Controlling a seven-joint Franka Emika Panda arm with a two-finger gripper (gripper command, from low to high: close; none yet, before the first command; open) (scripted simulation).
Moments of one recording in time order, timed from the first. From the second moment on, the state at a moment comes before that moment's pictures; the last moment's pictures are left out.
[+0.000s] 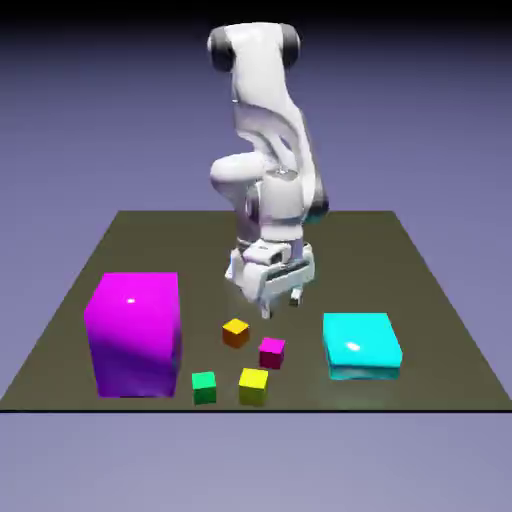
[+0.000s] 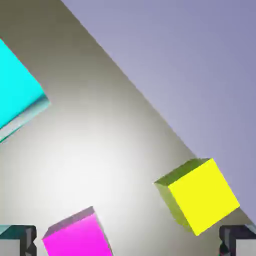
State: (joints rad) arm 0.50 -0.01 -0.37 -2.70 -0.19 2.77 0.04
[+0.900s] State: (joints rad) arm 0.52 0.21 -0.44 -2.44 -0.11 2.53 -0.06
